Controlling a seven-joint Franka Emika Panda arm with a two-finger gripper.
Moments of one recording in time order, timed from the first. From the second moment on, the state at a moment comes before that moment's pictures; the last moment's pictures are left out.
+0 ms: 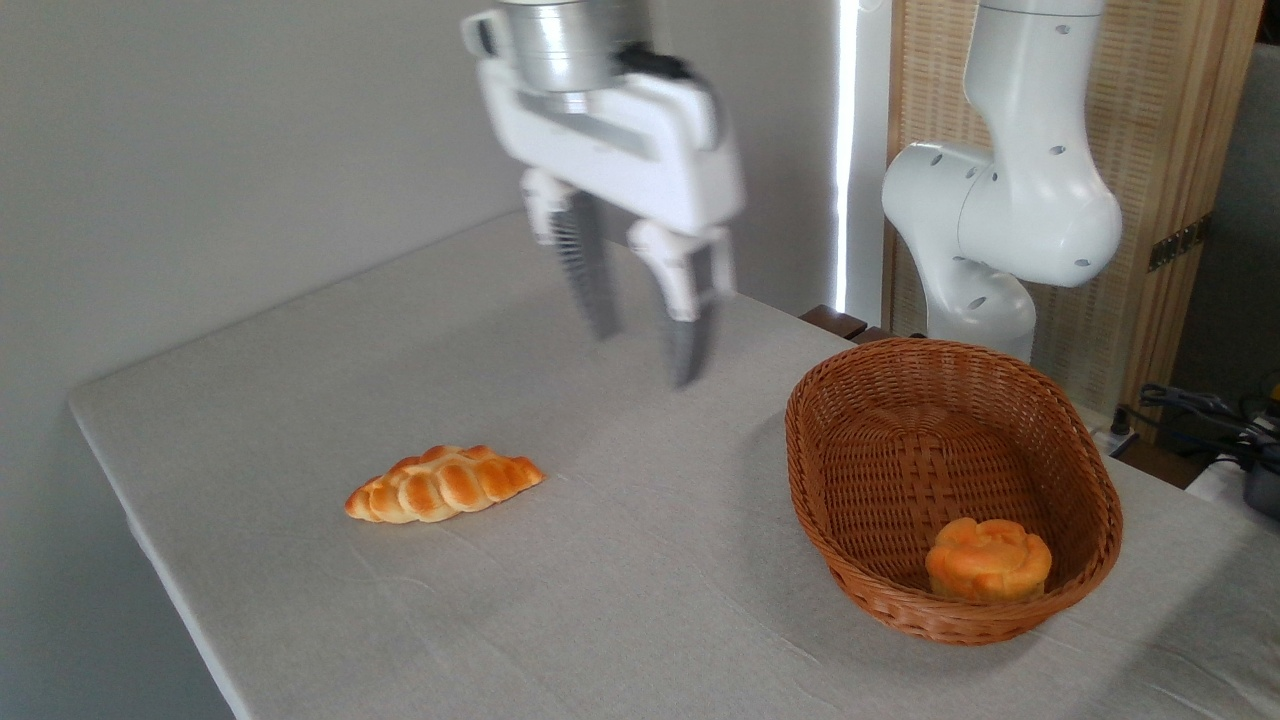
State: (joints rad) arm -0.06 -0.24 0.17 -1.86 0.01 1.59 0.92
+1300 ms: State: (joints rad) arm 0.07 -0.42 0.45 -2.27 0.10 1.76 0.87
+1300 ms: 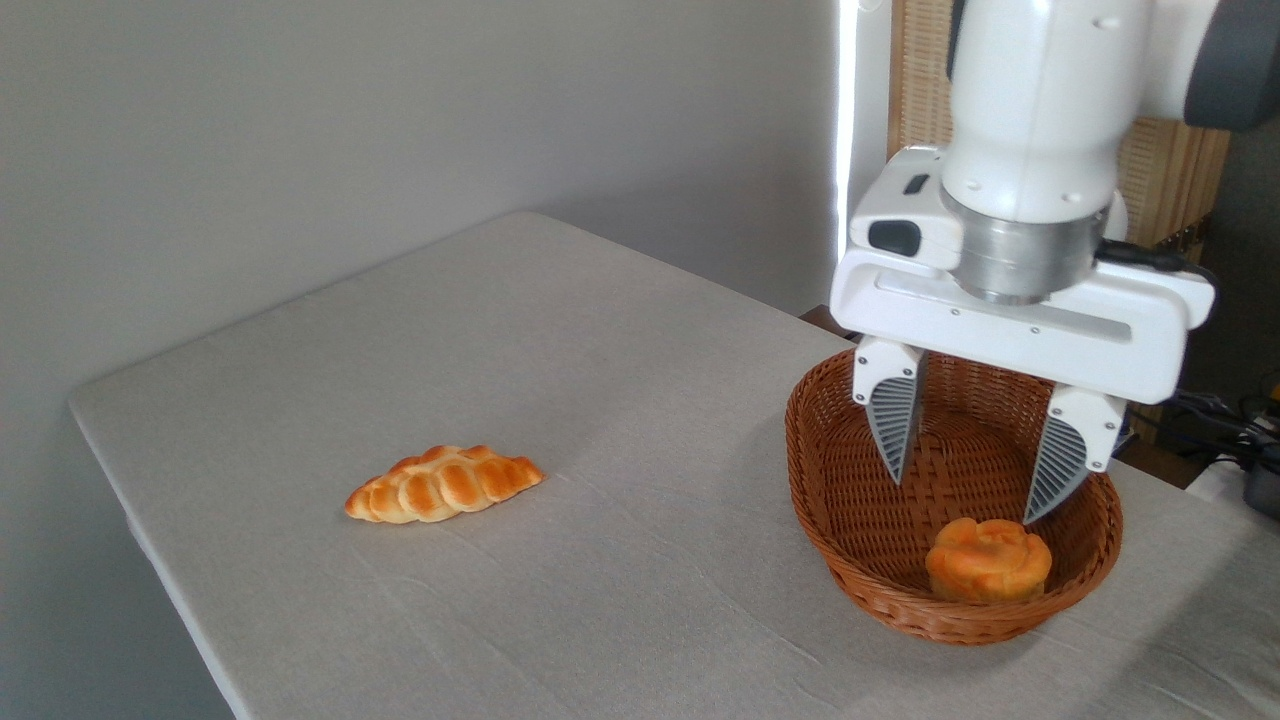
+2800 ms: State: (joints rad) arm 0.11 -0.39 0.46 -2.40 0.14 1.88 1.07
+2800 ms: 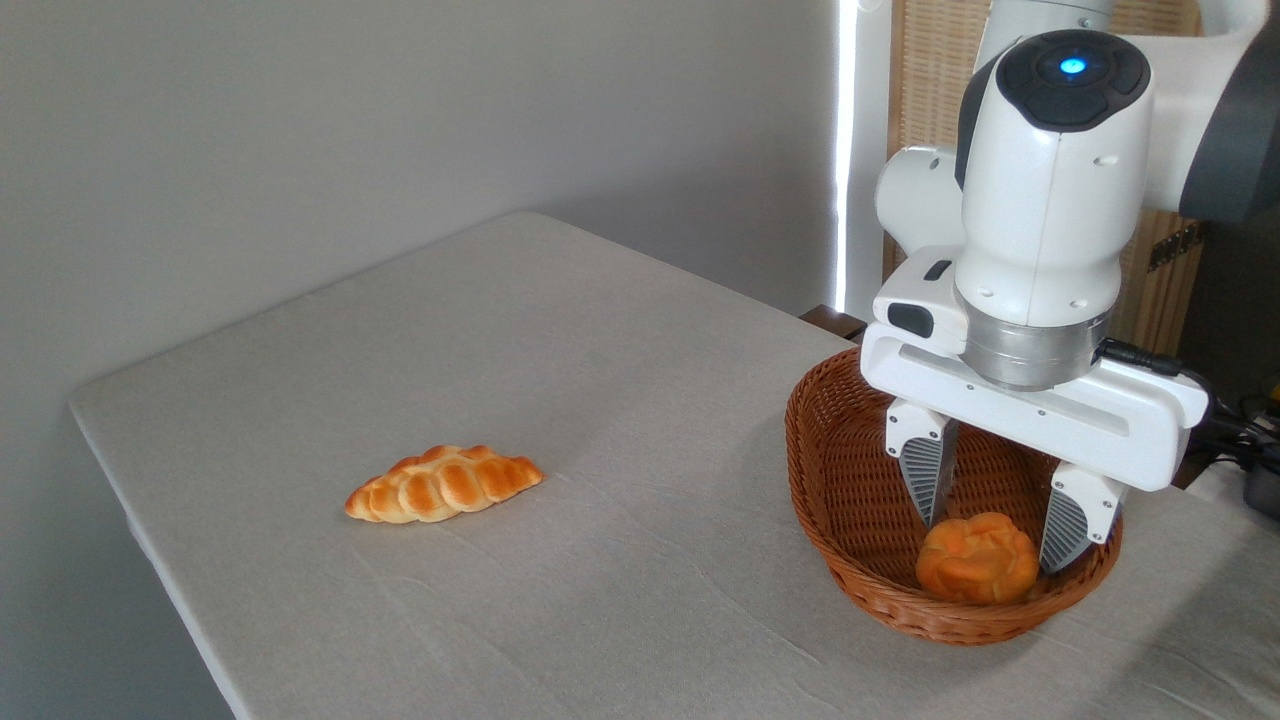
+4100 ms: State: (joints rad) arm 0.11 -0.44 0.27 -2.26 0.12 1.61 1.26
